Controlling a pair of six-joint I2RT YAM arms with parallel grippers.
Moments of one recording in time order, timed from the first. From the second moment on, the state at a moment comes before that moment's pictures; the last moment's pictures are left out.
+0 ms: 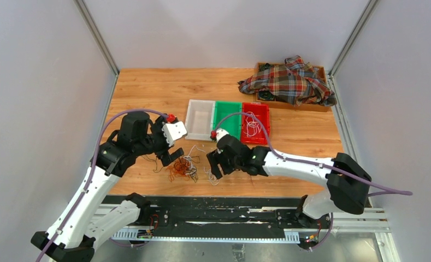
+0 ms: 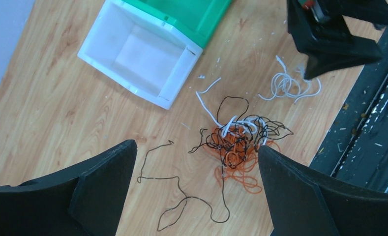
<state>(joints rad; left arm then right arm) -0.46 0.82 1.03 -0.83 0.37 0.59 1.04 1.43 0.89 -0.28 0.08 0.38</state>
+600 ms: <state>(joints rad) -0.46 0.81 1.00 -0.86 0.29 0.66 1.12 1.61 0.96 -0.33 0.15 0.43</state>
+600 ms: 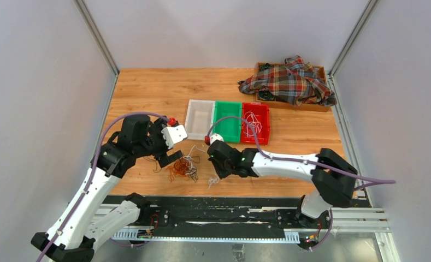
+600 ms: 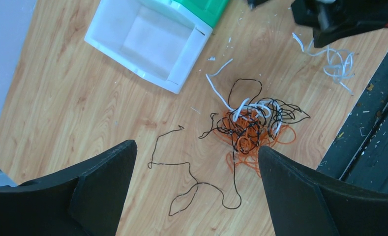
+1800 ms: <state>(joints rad) -0.46 0.95 1.00 -0.93 0.17 0.62 0.44 1.63 1.34 -0.46 0.34 0.15</state>
